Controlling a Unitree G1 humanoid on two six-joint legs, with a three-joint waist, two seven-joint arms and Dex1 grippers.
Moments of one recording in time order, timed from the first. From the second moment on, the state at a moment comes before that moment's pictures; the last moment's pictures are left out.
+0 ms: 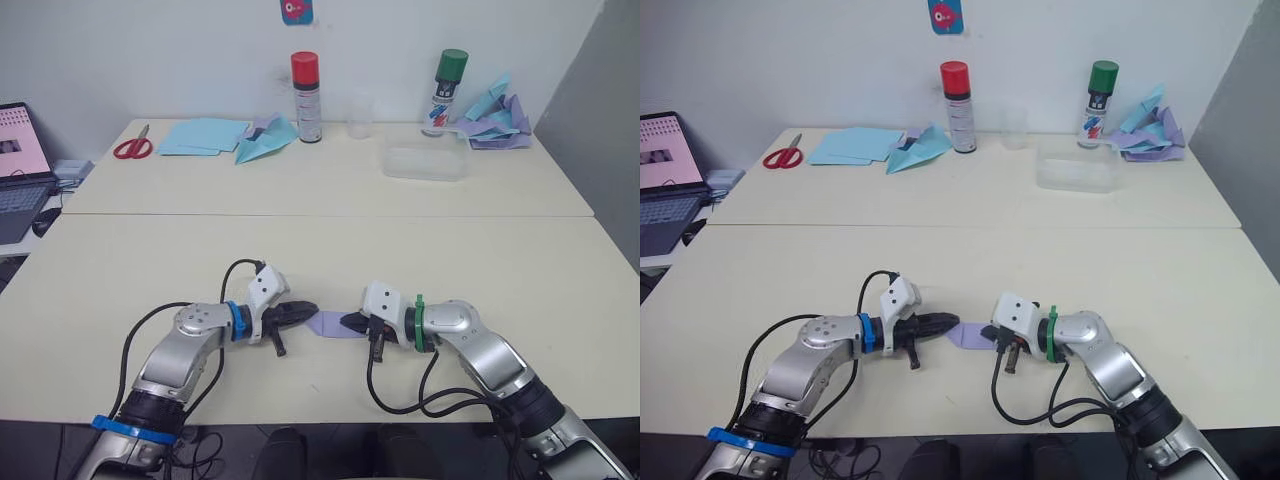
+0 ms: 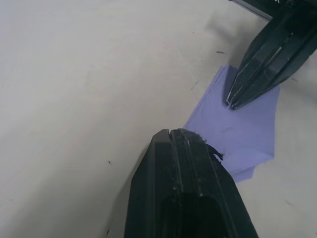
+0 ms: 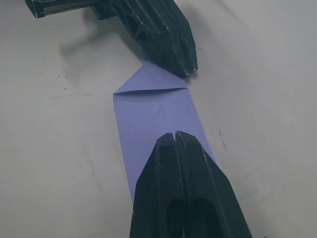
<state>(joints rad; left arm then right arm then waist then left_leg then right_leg) -0.24 0.53 -0.15 -0.01 -0.30 0.38 -0.95 -0.35 -0.43 0.46 -0.11 0.04 0.40 0.85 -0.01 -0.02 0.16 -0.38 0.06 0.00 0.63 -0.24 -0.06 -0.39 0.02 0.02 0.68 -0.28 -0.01</state>
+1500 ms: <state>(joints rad) -0.09 0.60 0.10 0.09 -0.38 0.32 -0.74 -0.37 -0.42 0.49 -0.10 0.04 0.40 0.89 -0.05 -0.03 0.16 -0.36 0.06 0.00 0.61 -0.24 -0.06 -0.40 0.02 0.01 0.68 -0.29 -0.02</state>
